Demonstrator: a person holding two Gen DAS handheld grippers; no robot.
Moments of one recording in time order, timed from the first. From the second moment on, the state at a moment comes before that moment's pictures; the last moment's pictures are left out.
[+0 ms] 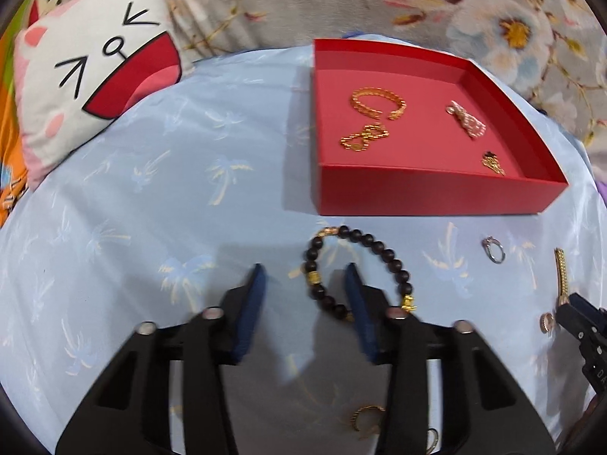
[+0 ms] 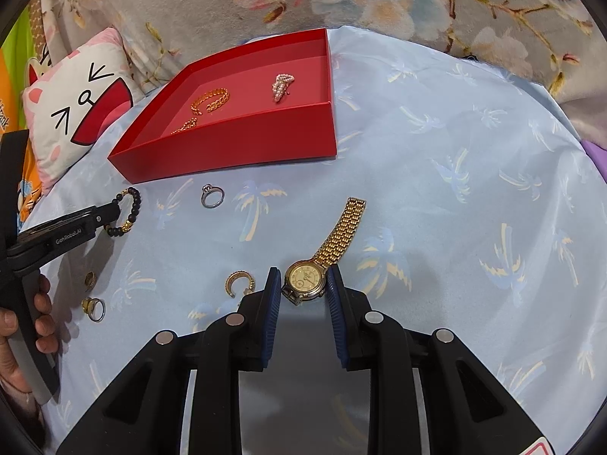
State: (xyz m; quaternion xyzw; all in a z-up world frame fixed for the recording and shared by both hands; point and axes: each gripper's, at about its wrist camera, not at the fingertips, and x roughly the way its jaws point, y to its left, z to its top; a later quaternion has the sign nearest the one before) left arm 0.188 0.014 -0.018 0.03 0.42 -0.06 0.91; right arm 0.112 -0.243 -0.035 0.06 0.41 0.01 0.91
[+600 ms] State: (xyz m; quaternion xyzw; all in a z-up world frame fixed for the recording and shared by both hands) left arm 0.155 -0.007 0.017 0.03 0.38 -0.15 0.91; right arm 0.111 -0.246 -0.033 0.06 0.40 0.01 0.91
